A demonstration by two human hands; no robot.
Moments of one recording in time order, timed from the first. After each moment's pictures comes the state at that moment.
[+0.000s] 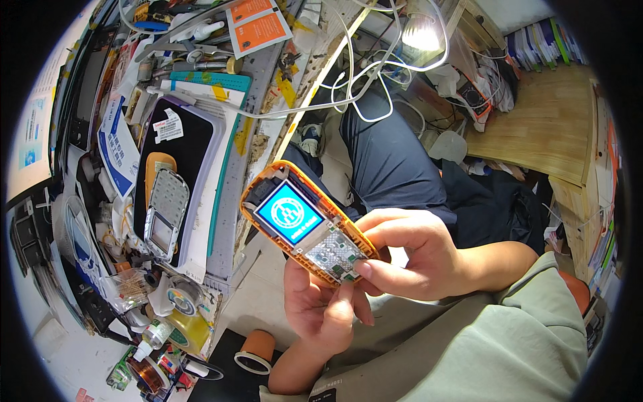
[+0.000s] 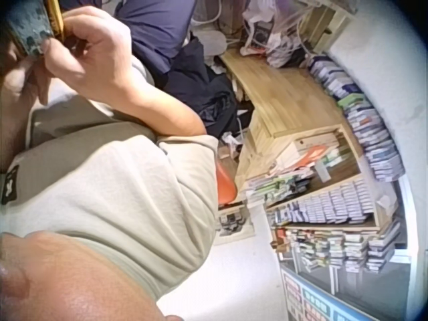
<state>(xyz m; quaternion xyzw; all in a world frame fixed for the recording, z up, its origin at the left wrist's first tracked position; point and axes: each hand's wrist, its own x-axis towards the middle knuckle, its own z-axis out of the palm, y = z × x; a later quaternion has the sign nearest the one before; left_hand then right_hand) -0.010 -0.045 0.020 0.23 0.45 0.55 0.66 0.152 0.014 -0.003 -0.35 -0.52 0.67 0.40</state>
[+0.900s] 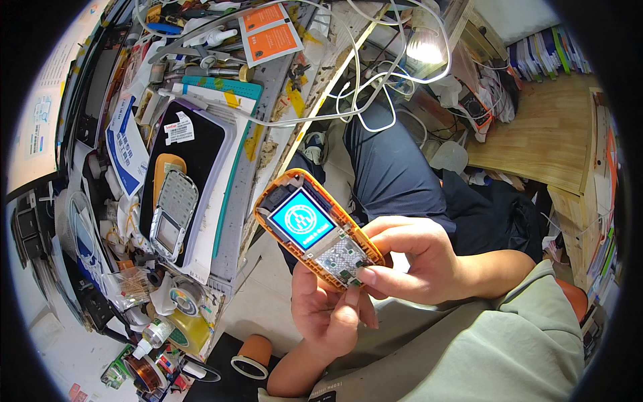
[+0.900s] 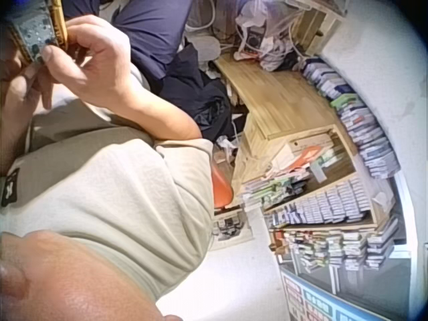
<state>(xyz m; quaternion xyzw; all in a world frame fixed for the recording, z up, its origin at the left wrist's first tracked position) -0.006 -0.048 0.021 0.23 0.45 0.55 0.66 0.156 0.013 -0.005 -0.34 -0.54 0.66 0.40</state>
